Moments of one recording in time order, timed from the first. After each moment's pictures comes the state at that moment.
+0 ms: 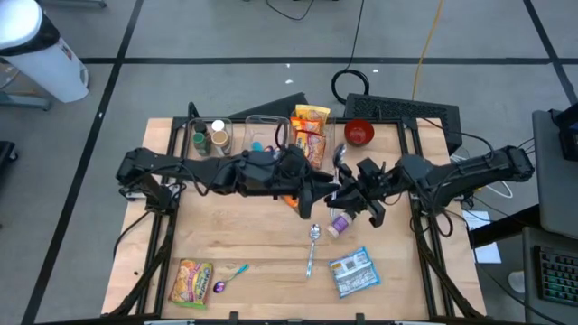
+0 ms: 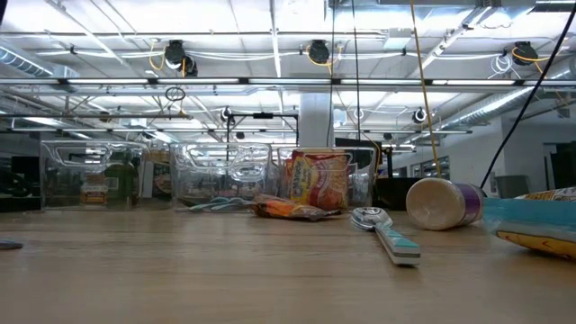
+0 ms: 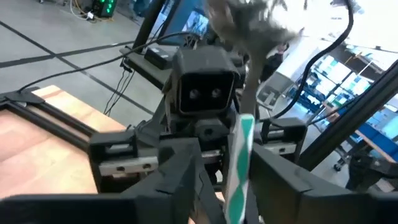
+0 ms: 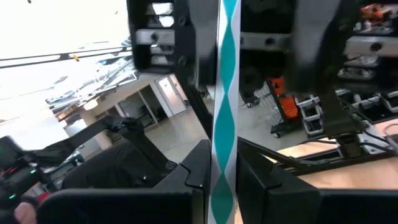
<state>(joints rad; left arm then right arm) -0.16 1.73 1.76 -0.09 -0.21 -0.56 0.16 1.08 0.83 0.47 -0.19 0.54</state>
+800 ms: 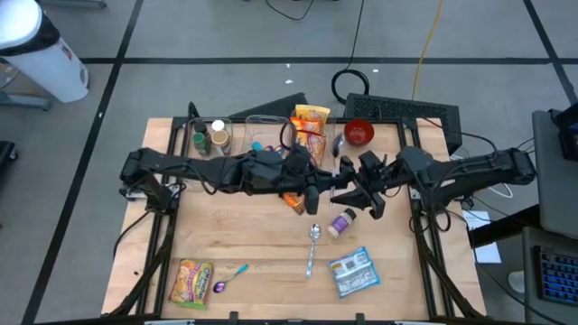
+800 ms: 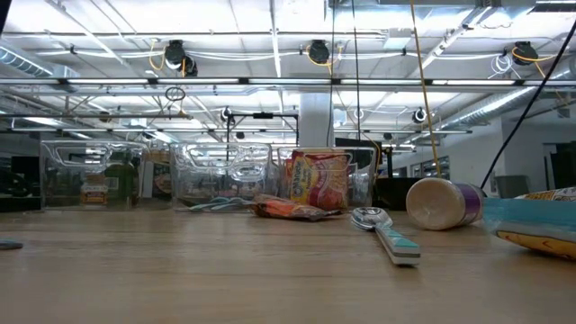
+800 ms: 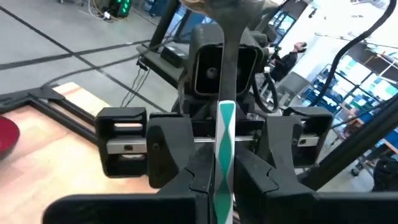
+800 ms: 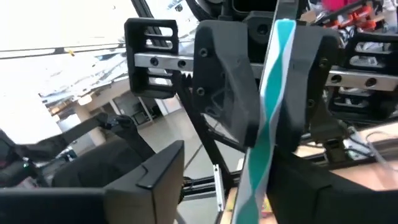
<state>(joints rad) -0.14 1.75 1.76 -0.10 -0.24 -0.56 0.08 1.05 0.83 0.44 -0.26 0.51</state>
